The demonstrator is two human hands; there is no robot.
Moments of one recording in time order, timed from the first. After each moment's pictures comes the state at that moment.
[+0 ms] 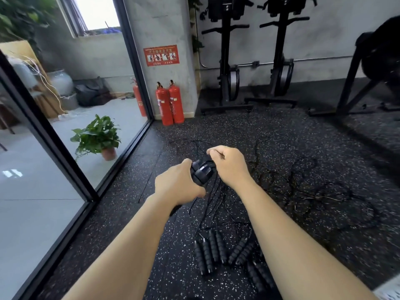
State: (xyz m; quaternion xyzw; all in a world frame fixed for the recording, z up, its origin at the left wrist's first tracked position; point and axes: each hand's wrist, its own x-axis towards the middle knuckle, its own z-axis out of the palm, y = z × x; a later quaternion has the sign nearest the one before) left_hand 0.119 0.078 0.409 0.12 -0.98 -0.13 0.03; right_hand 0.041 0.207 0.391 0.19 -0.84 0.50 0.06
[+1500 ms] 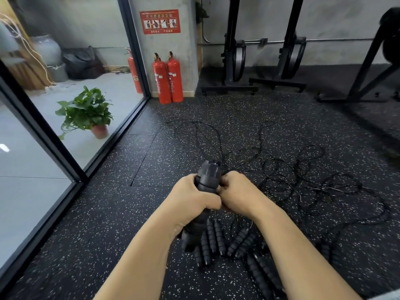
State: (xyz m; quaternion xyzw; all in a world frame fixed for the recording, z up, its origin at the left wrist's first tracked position) left_hand 0.120 0.082 0.333 0.17 -0.79 -0.59 -0.05; right_hand 0.055 0.207 0.323 0.20 -0.89 0.36 -0.18
